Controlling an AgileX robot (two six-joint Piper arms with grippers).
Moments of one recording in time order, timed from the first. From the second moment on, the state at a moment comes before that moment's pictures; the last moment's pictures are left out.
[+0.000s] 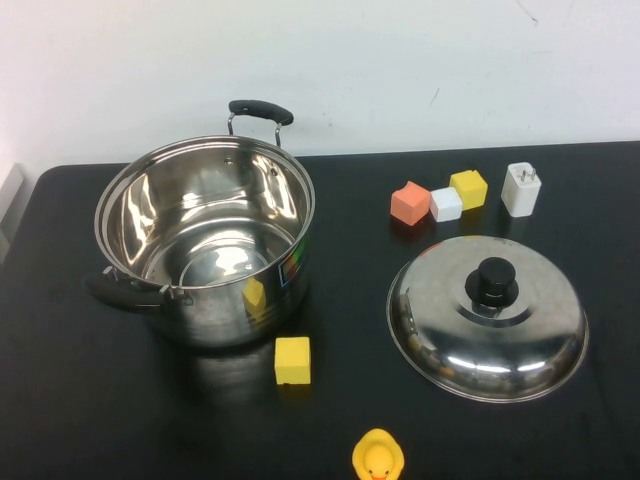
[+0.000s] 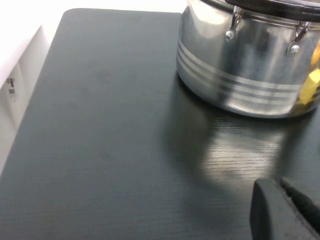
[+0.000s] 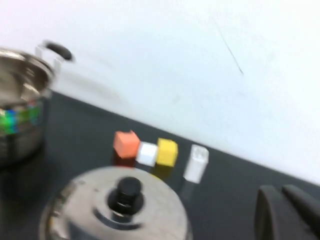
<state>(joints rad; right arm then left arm) 0.05 0.37 -0.44 0.60 0.39 -0.83 -0.08 -0.01 0.01 -0.11 0.37 -0.03</state>
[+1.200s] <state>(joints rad) 0.32 1.87 -0.57 -0.18 -1.06 0.01 -0.08 -0.01 0.01 -0.11 0.37 -0.02</state>
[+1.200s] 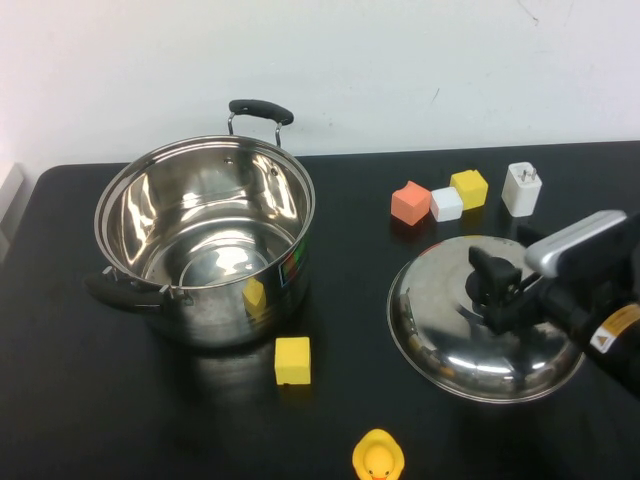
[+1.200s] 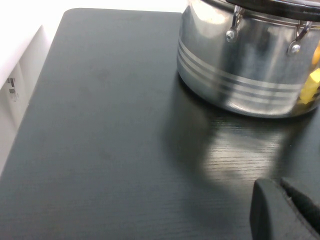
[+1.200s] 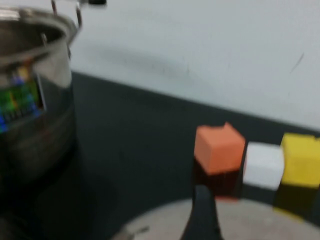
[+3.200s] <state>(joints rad) 0.67 2.20 -1.82 -1.12 -0.44 0.99 -0.08 -0.01 0.01 -0.11 0.37 -0.03</state>
